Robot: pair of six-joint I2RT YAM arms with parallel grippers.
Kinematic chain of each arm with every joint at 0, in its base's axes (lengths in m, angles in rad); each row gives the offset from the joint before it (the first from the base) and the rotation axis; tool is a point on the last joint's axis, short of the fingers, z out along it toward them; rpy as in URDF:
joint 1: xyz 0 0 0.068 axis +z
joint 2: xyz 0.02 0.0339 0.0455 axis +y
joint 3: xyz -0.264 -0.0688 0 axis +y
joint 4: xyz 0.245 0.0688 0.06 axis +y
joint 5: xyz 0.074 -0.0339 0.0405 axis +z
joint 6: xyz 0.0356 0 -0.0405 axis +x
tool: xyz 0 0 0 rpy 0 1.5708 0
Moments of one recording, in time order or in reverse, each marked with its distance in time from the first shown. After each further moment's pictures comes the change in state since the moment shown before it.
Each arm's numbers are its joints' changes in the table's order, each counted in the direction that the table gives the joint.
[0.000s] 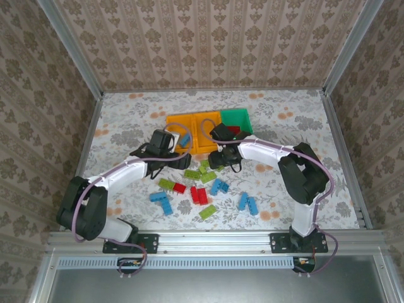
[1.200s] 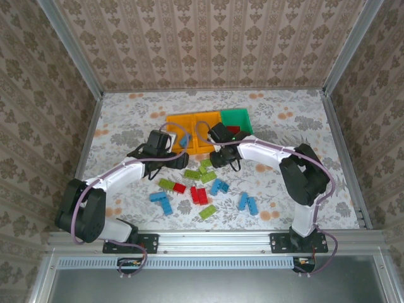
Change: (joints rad) left arm 0.022 -0.020 0.018 0.000 -0.014 -0.026; right arm 0.005 -0.031 -0.013 -0.024 -0.005 -0.139
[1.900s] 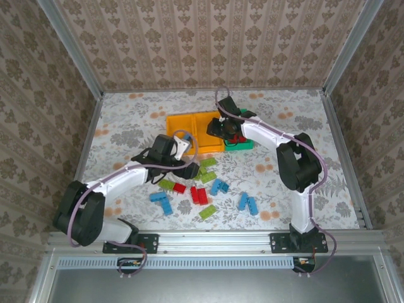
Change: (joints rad) left arm -0.101 -0.014 0.031 -0.018 -0.202 0.132; right arm -0.158 0.177 -0.291 -0.098 0.159 0.503
